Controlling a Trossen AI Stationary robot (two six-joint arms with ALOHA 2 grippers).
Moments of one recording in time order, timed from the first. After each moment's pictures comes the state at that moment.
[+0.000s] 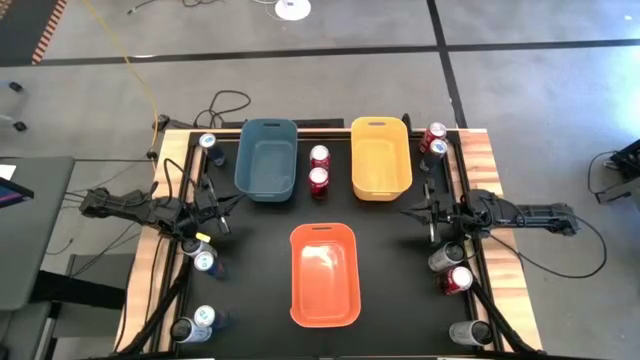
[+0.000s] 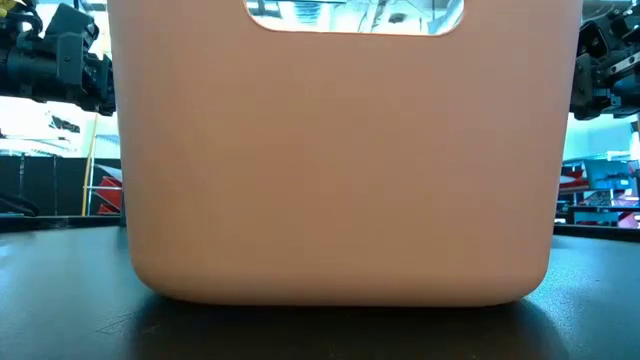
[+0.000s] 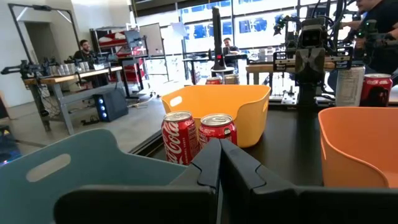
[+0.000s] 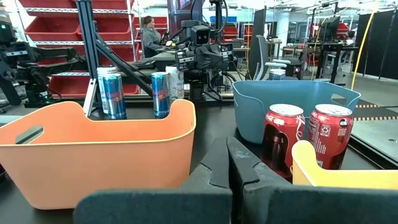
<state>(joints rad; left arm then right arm) -0.23 0.01 0.03 0.07 -0.70 0.15 -0.01 0.00 0.00 0.02 0.03 0.01</state>
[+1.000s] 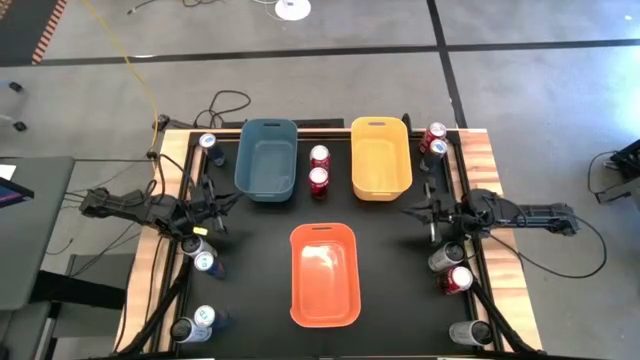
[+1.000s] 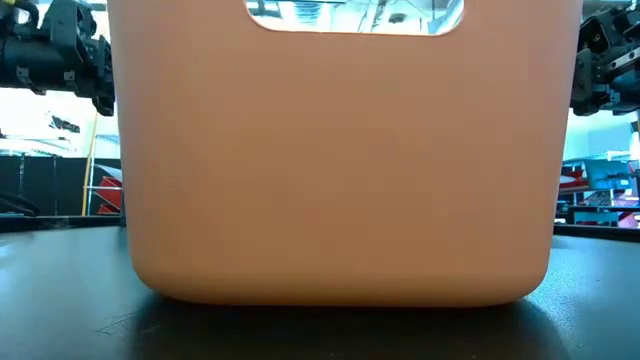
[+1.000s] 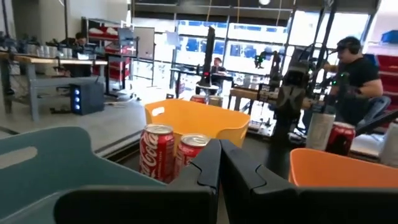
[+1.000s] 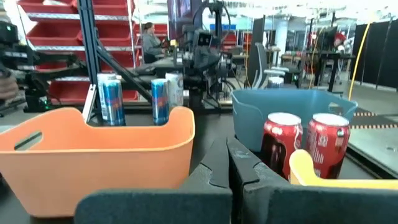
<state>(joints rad) -0.23 0.01 0.05 0.15 -0.66 0.00 -0.01 0.00 0.00 0.07 0.03 0.00</state>
